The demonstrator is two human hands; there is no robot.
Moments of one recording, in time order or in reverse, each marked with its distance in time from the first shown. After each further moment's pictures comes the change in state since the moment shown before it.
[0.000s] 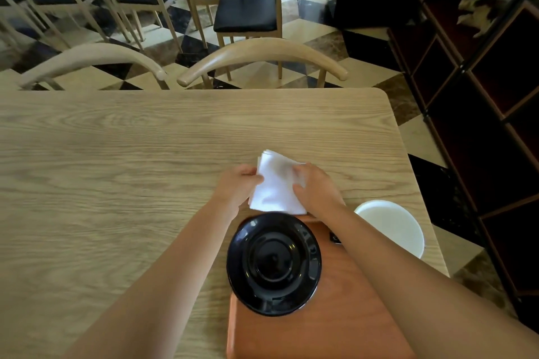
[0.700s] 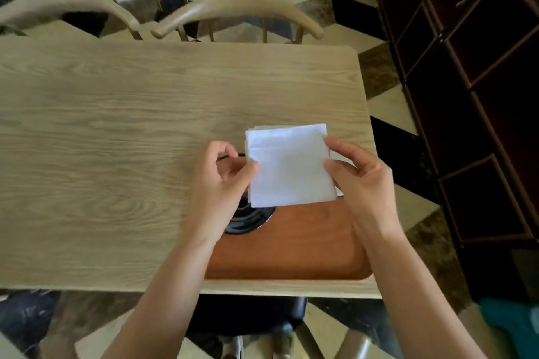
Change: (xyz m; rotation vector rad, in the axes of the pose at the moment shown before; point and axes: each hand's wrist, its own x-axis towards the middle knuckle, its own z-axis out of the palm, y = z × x) left_hand -0.163 -0.015 0.039 -0.242 0.125 0.388; right_hand -0.171 0.031 -0.069 0.926 0.342 0.065
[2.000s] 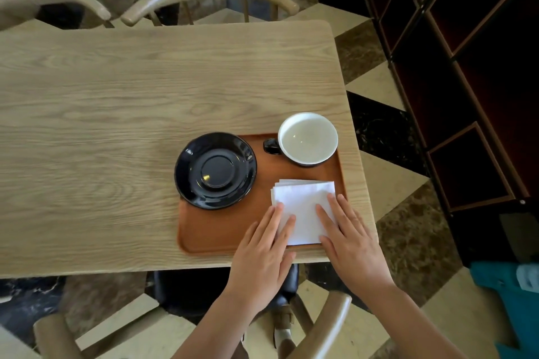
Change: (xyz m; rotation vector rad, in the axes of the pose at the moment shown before) left_hand -0.114 -0.120 0.045 1.172 -0.493 0.478; right_hand -0.076 0.142 -0.084 -1.413 -0.262 -0.394
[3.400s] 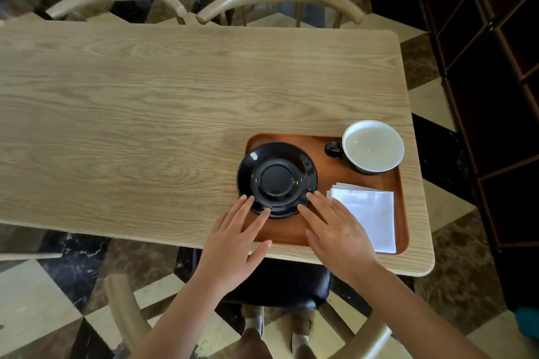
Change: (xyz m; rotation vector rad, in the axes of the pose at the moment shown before) left_hand -0.055 -0.101 -0.046 0.110 -0.041 -0.224; right_hand 0.052 -0.093 -0.007 0.054 0.094 -0.344
